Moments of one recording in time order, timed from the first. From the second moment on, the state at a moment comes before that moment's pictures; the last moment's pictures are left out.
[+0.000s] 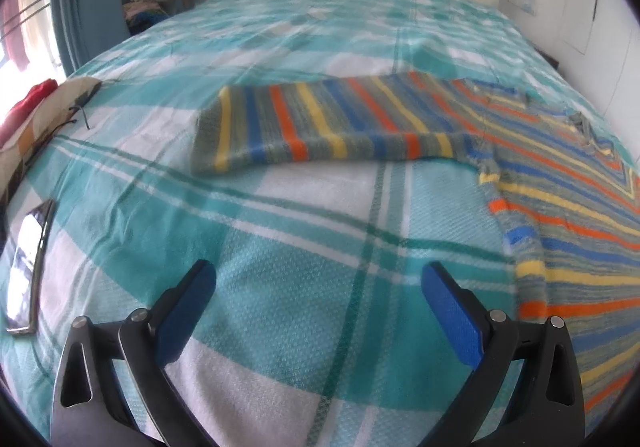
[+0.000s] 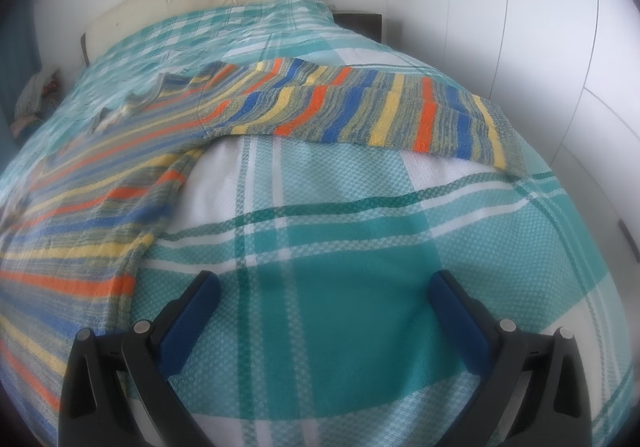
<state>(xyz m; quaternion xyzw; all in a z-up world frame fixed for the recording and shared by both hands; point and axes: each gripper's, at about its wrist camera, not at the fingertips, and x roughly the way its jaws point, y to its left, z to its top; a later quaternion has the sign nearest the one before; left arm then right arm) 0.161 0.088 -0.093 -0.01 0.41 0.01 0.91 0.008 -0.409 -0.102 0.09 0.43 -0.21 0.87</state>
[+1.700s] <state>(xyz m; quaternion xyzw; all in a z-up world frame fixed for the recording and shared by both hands) 0.146 0.154 -0.077 -0.13 0.38 0.10 0.91 0.231 -0.283 0.015 0.16 0.48 0.12 0.85</state>
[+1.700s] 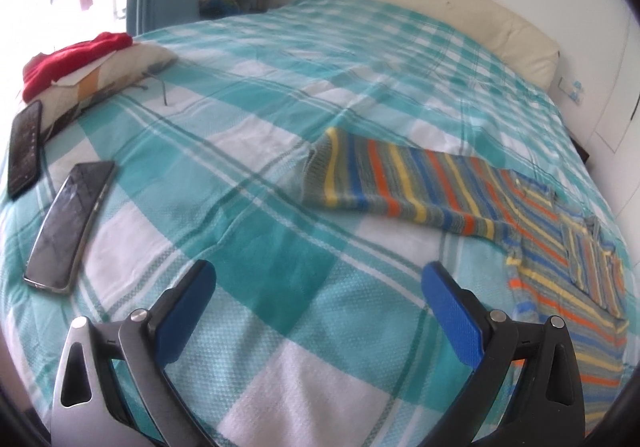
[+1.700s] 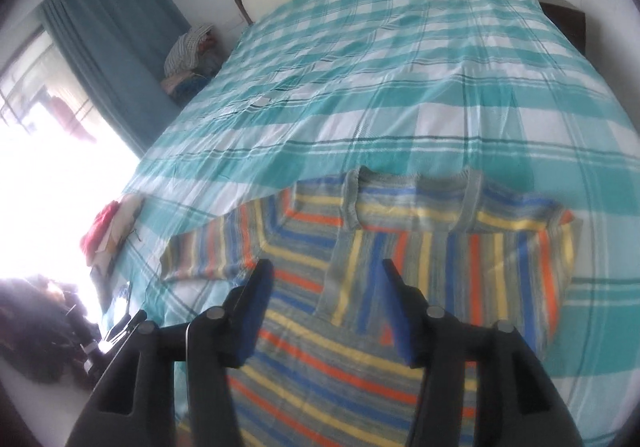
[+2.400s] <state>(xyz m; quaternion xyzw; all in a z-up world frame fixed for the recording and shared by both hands) 0.294 0.172 -0.066 -0.15 0.48 -0.02 0.87 -0.005 -0.404 -0.067 0.23 0.42 -0.02 0.88</state>
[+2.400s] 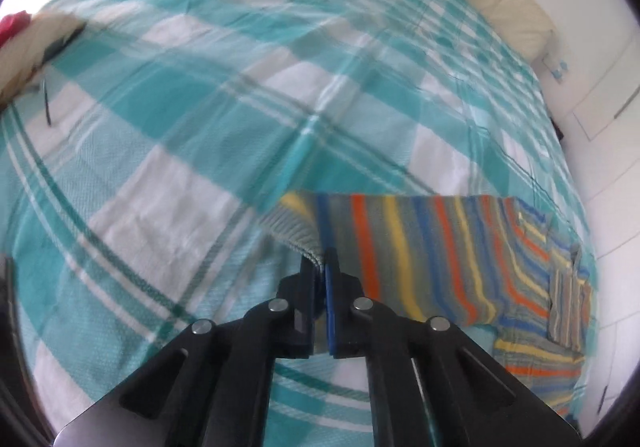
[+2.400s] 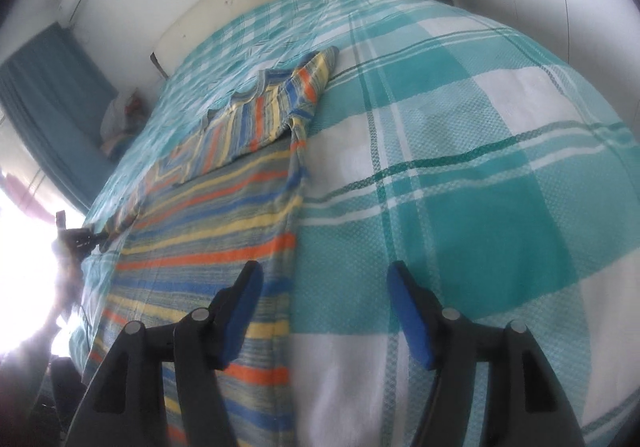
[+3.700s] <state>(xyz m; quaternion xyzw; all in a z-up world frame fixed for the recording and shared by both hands) 0.029 0.046 -0.086 0.06 0.57 -0.22 0.79 -0.088 -0.351 -0.041 0.15 0.59 0.08 0.79</state>
